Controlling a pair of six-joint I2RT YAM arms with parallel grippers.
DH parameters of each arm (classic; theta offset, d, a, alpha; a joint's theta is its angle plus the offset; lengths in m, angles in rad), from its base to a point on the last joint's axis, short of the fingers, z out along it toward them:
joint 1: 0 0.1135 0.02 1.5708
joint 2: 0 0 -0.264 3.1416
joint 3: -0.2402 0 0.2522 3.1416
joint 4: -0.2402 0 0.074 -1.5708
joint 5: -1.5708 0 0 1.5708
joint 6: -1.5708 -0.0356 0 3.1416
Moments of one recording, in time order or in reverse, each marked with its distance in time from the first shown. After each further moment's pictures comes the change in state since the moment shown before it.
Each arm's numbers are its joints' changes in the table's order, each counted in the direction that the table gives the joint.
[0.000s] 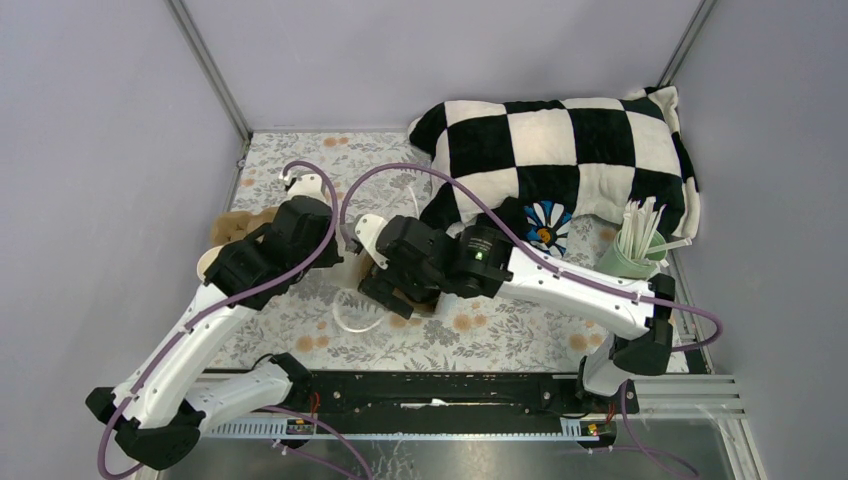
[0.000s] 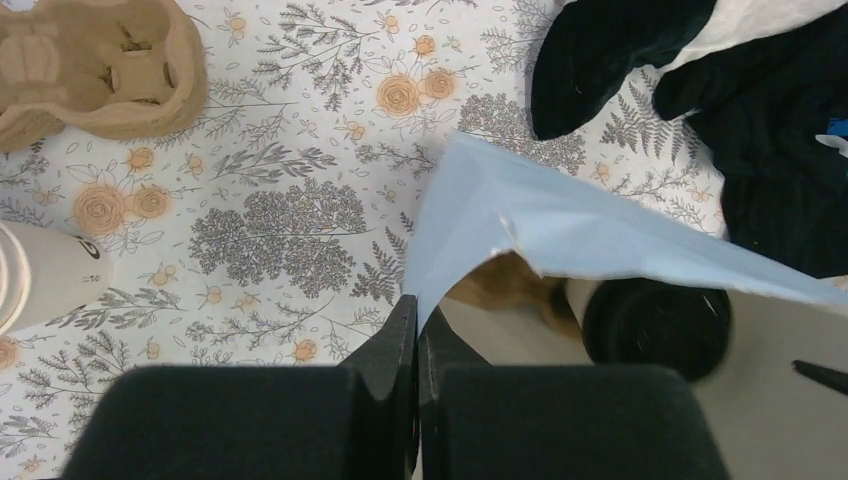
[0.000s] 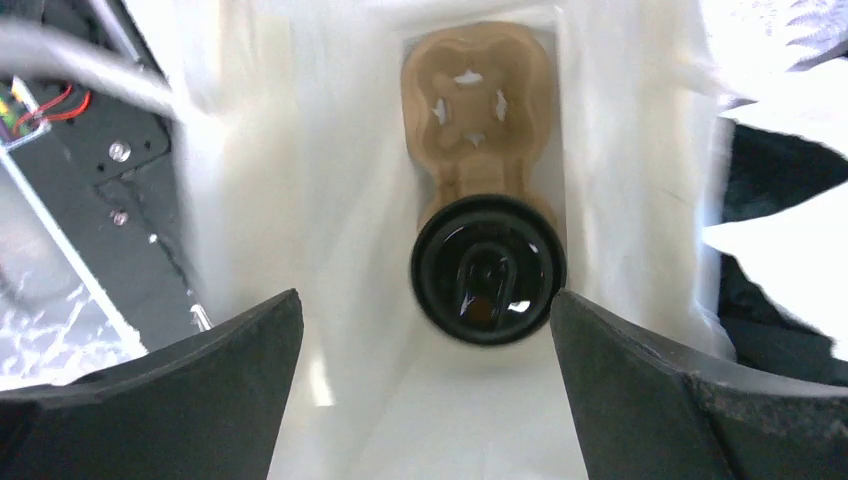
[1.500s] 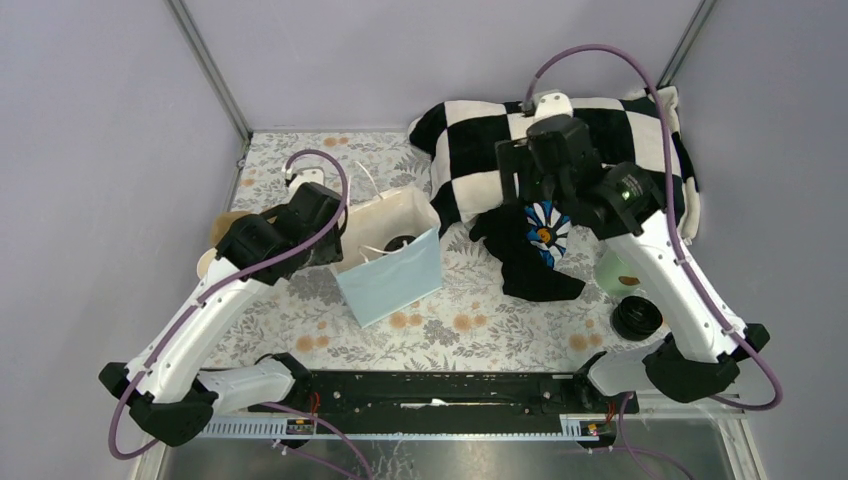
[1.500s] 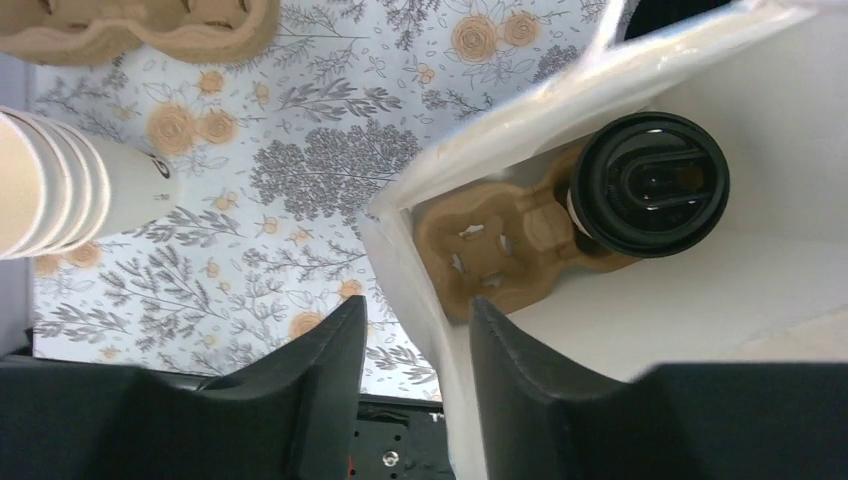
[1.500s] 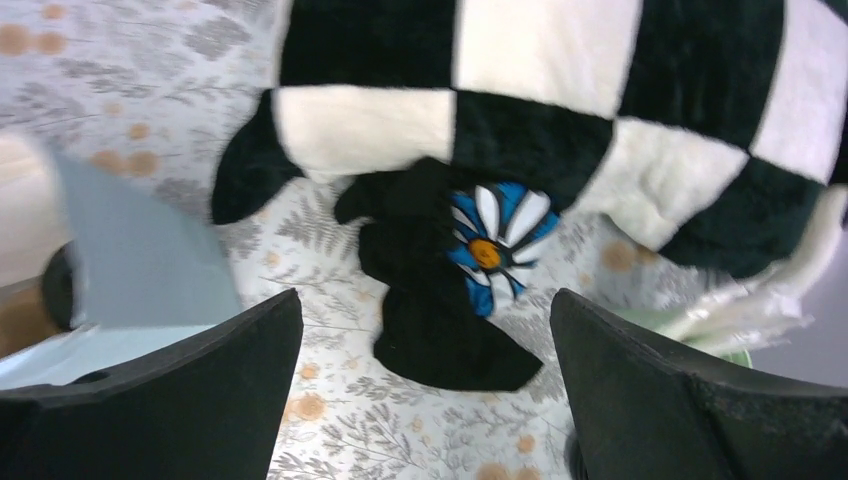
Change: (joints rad) left arm 0.000 -0.149 -0.158 -0.238 0.052 0.095; right arm -0.533 0.285 -0.068 -0.097 -0.317 -0.205
